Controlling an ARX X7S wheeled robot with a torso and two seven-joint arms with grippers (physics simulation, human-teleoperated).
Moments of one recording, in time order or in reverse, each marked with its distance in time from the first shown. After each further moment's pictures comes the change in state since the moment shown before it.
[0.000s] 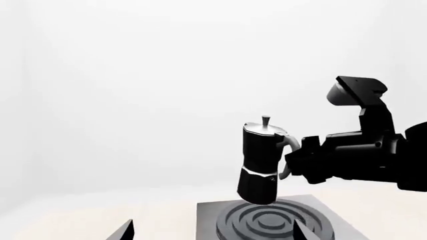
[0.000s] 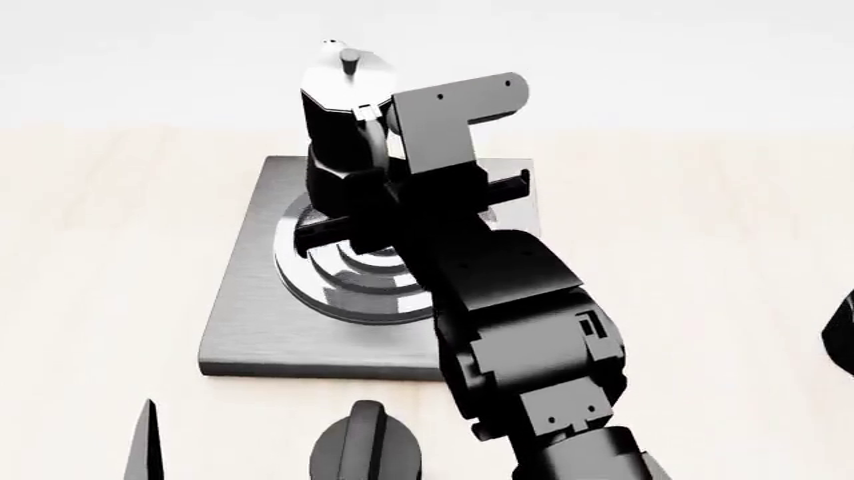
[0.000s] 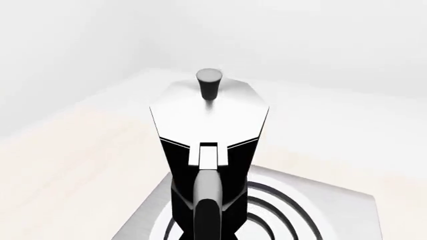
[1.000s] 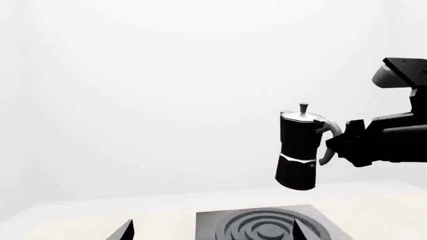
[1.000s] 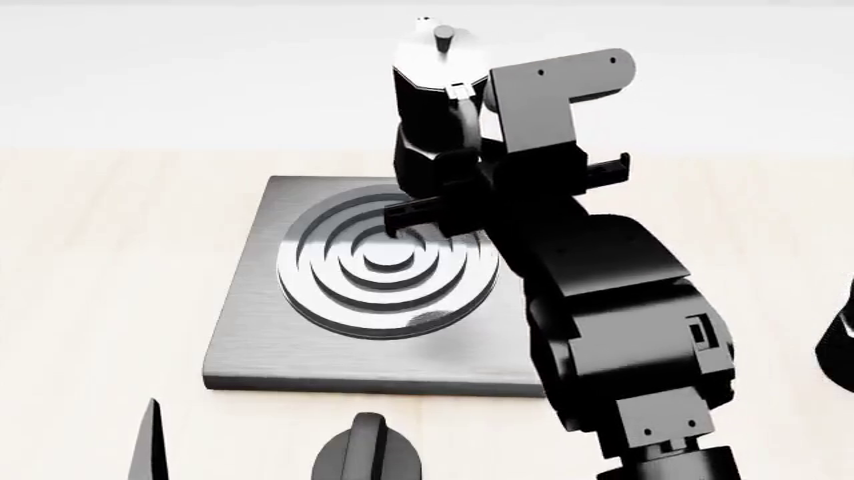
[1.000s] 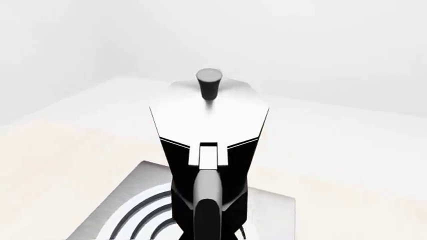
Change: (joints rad) left arm -0.002 0.019 -0.002 0.002 0.005 -0.012 0.009; right arm -0.046 0.124 0.159 -0.233 -0.116 0.201 -0.023
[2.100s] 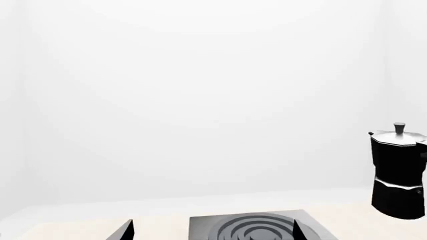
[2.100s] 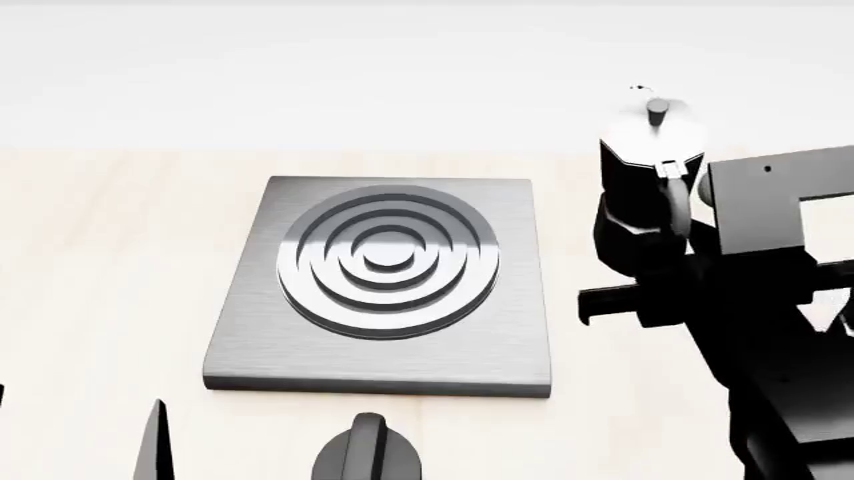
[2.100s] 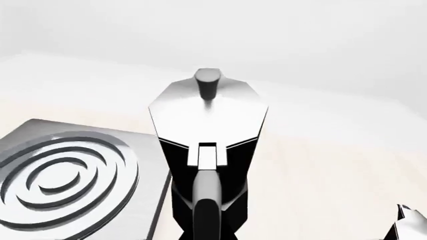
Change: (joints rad) left arm 0.006 0.018 0.003 0.017 0.008 0.002 0.018; right arm -0.309 0.344 0.186 -0.538 0.074 0.281 0.113
